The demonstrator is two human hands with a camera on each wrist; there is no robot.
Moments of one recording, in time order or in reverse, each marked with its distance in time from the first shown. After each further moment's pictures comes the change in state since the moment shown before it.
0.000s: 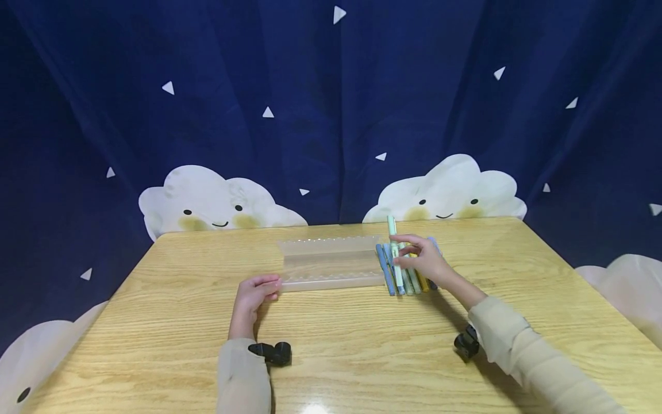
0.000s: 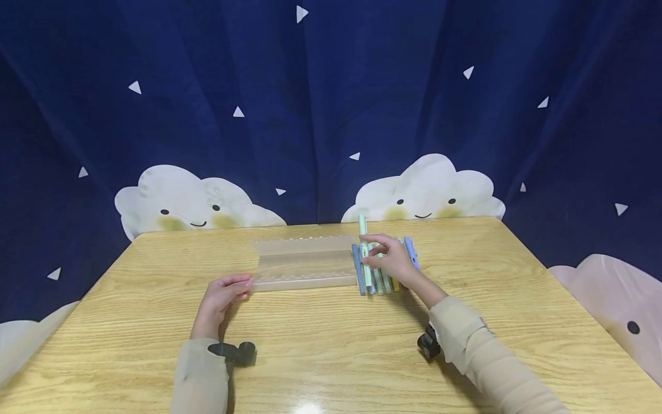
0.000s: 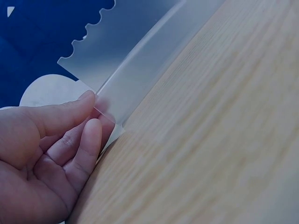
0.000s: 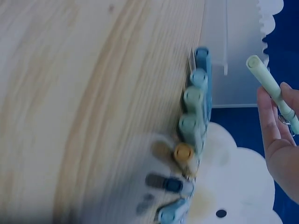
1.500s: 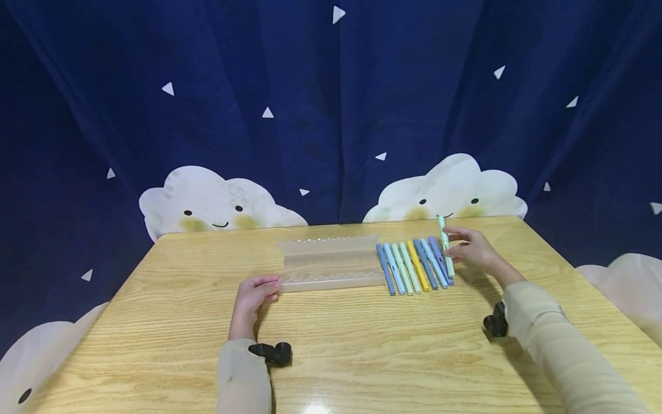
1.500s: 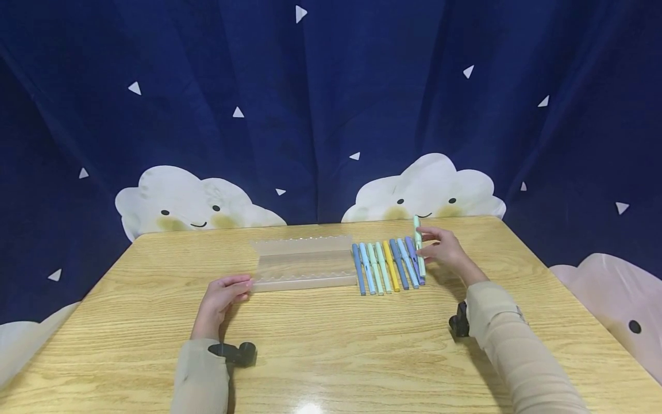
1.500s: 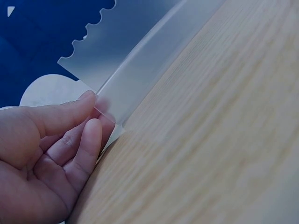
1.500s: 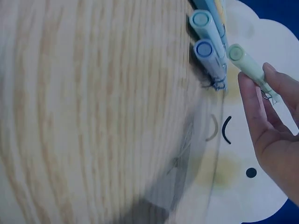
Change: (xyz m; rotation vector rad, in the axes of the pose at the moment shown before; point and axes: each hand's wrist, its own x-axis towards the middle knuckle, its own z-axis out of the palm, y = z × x) left_hand 0.001 -0.002 0.000 0.011 0.013 0.011; right_hand -0.010 0.041 -0.099 -0.107 0.058 0.228
